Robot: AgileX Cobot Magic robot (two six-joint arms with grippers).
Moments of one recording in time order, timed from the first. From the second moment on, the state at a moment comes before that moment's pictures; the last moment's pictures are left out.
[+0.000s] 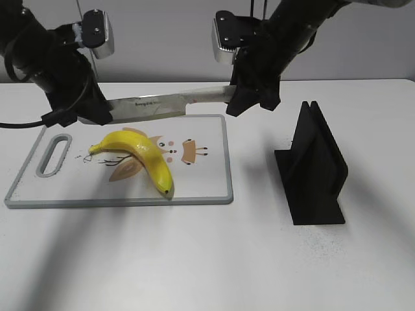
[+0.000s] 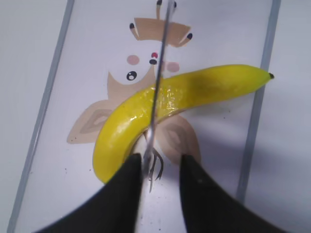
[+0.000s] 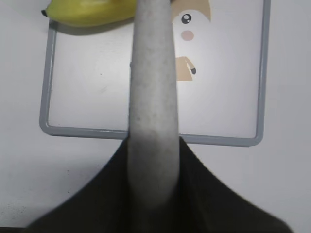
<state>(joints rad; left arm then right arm) -0.21 1.85 -1.38 -0.48 0.91 1.53 0.36 2.17 -1.85 0.45 1.06 -1.43</state>
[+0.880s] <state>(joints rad) -0.21 1.72 -1.53 -0.22 0.78 0.71 0.36 2.08 -1.91 0.35 1.18 -1.10</state>
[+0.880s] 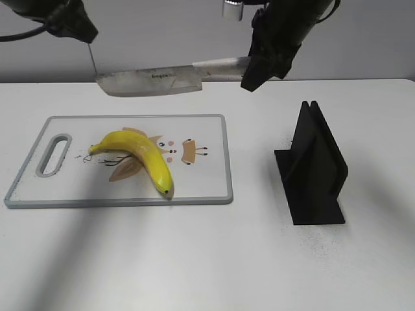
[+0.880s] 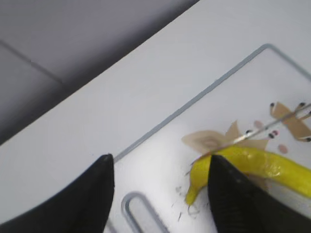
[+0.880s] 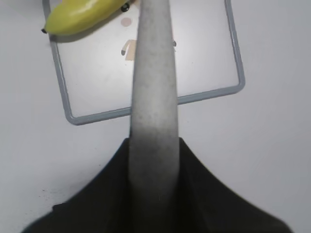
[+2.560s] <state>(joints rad) -0.09 0.89 -0.95 -0.06 1.22 0.15 0.36 1.21 -1.08 0.22 1.00 -0.08</state>
